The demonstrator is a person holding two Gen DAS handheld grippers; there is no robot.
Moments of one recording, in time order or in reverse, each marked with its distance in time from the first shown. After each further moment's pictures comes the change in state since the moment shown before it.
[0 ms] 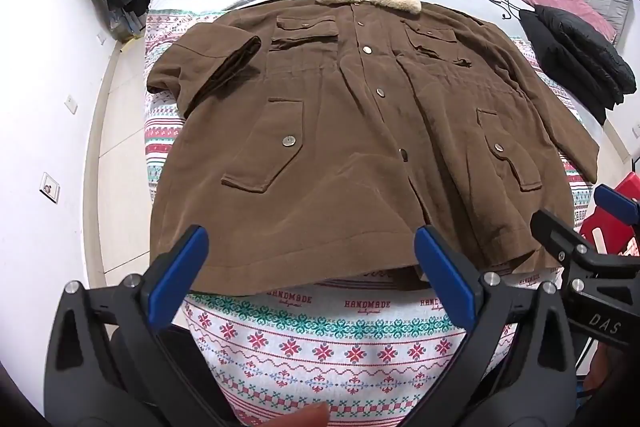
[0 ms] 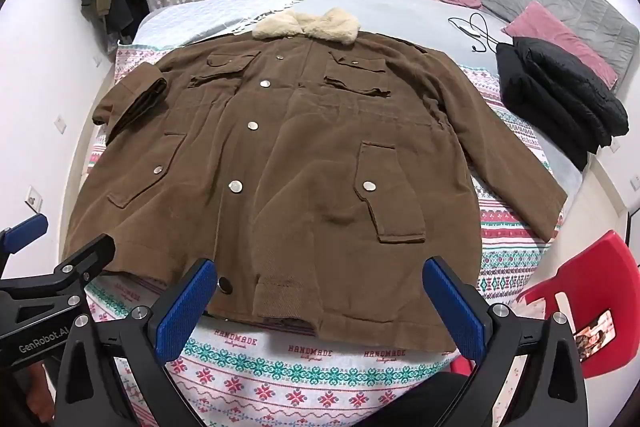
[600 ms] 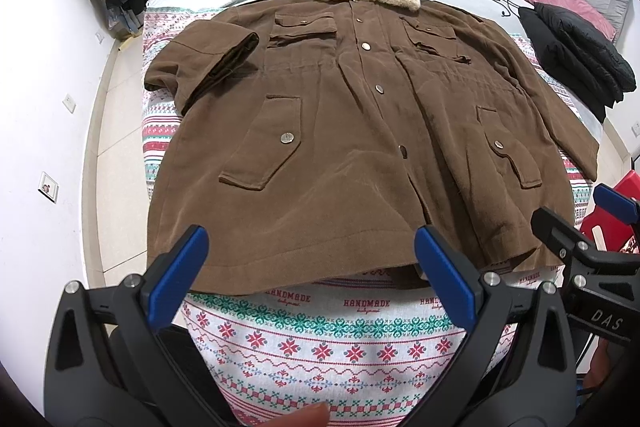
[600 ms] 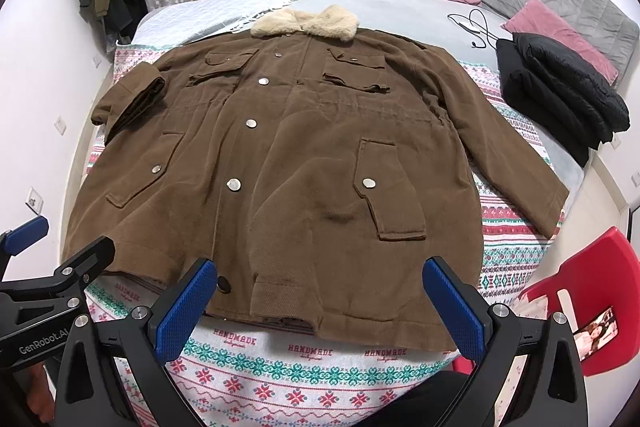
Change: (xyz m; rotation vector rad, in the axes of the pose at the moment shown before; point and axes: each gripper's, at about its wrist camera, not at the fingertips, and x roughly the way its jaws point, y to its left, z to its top) left arm 0.002 -0.001 0.000 0.000 0.011 -0.005; right arm 0.003 -0.003 0.003 0.001 0.003 -0.001
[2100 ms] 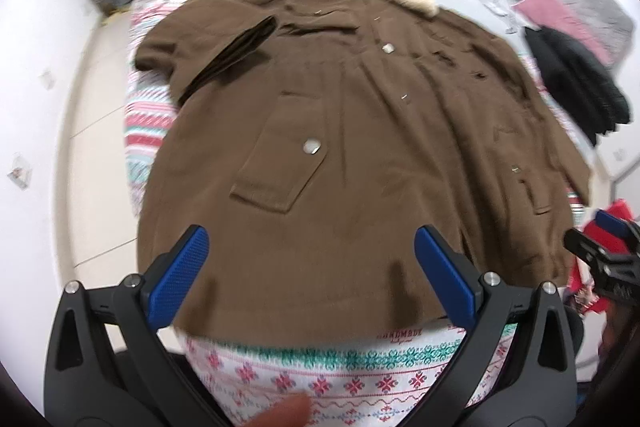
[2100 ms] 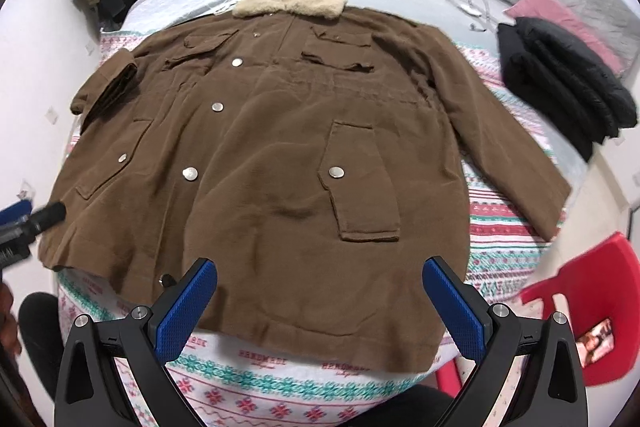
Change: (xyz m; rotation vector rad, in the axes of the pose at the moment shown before) left arm 0.042 0.060 0.018 -0.060 0.024 -0.148; right arm 0.037 -0.042 0.002 0.010 0.066 0.057
